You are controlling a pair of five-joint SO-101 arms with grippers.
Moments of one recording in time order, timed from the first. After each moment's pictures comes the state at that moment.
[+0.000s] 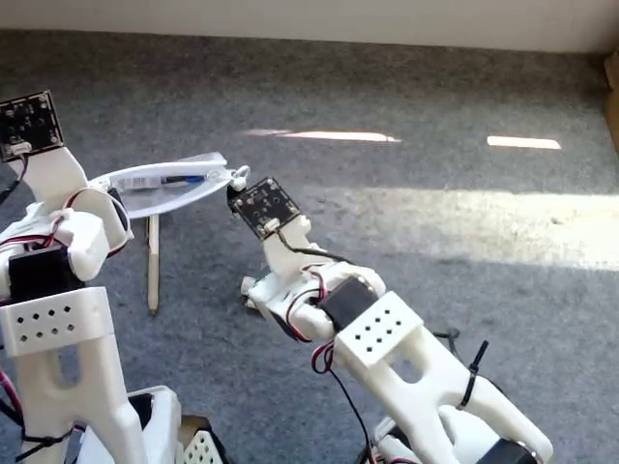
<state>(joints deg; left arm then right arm) -21.4 -43.7 30.8 65.3 10.8 -46.0 -33.9 45.7 49.9 1.0</state>
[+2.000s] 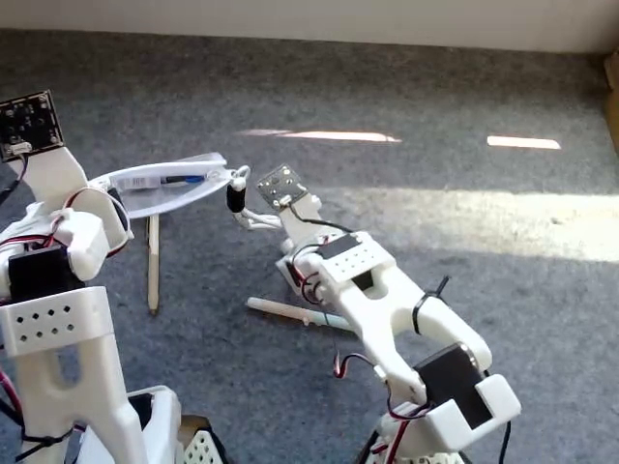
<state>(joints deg) -21.4 -43.6 30.8 65.3 10.8 -32.1 -2.2 40.6 32.1 13.8</state>
